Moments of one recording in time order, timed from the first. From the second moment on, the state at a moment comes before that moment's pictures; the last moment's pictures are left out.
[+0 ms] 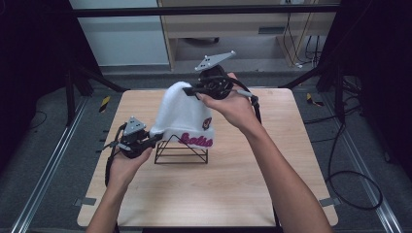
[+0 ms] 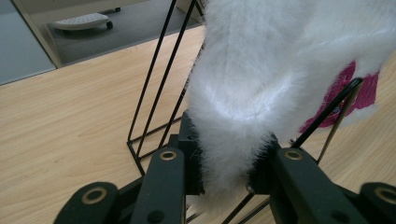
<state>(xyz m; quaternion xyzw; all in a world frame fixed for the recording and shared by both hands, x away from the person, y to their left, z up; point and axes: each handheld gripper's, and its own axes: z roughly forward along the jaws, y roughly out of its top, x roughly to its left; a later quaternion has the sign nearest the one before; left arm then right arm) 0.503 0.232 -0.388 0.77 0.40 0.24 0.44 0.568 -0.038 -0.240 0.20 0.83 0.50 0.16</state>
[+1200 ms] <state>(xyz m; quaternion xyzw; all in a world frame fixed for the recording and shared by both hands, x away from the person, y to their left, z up) 0.502 0.250 -0.441 0.77 0.42 0.23 0.43 0.561 -0.015 -0.280 0.18 0.86 0.45 0.15</state>
